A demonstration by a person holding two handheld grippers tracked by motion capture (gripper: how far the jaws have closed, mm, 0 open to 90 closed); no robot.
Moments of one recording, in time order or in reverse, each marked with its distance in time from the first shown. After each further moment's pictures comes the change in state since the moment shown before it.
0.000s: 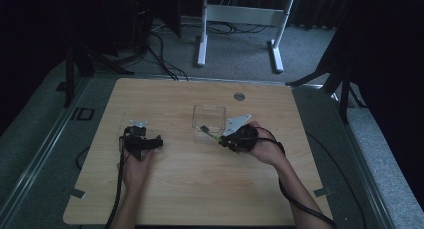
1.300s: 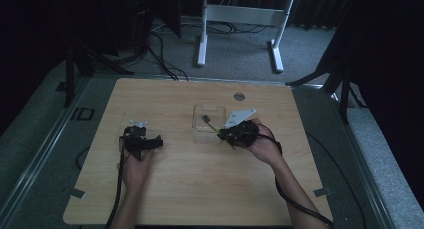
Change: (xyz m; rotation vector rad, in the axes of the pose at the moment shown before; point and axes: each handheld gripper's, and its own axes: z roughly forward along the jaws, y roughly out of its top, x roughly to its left) left arm 0.000 0.000 0.000 0.002 -0.001 0.000; right arm -0.008 0.005 -0.005 -0.091 -0.050 0.118
